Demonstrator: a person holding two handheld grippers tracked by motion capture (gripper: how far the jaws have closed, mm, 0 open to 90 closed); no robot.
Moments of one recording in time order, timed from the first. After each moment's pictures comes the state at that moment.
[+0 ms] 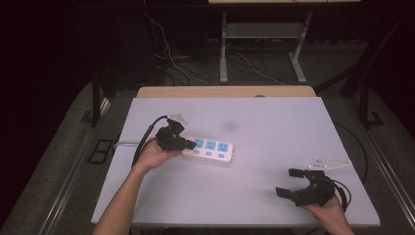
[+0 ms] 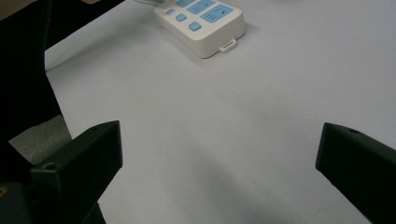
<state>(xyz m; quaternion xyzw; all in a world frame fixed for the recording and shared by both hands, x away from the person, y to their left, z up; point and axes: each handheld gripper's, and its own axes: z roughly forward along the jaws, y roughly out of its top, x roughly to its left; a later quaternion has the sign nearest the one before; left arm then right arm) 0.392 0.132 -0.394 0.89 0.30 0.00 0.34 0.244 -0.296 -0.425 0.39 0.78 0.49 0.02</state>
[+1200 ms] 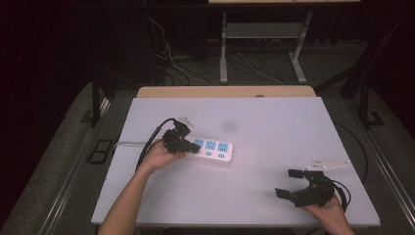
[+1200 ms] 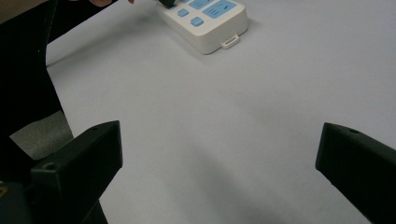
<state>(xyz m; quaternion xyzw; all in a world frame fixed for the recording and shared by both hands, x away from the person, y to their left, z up) 0.398 0.119 -0.409 0.90 0.30 -0.01 0.32 0.244 -0.295 -0.426 0.39 0.79 0.48 0.02</state>
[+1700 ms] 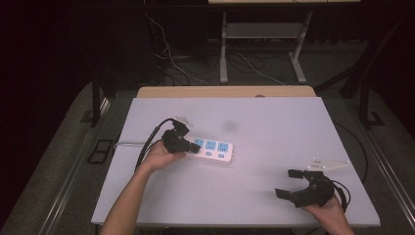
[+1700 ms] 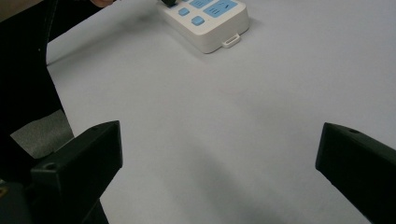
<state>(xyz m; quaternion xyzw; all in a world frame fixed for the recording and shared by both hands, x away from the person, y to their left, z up) 0.401 0.124 -0.414 0.88 0.31 -0.03 0.35 0.243 -0.295 -0.425 0.39 0.79 0.48 0.02</state>
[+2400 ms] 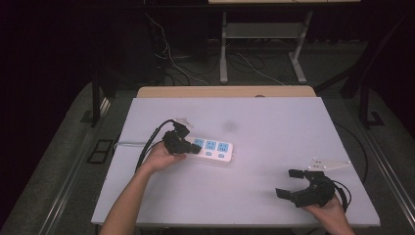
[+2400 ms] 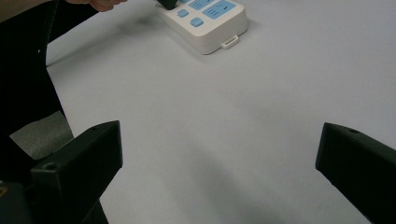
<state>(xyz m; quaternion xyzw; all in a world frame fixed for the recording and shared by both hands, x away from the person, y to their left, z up) 0.397 0.121 -0.415 0.89 0.31 -0.03 0.35 0.243 -0.296 -0.425 0.39 0.79 0.48 0.02</state>
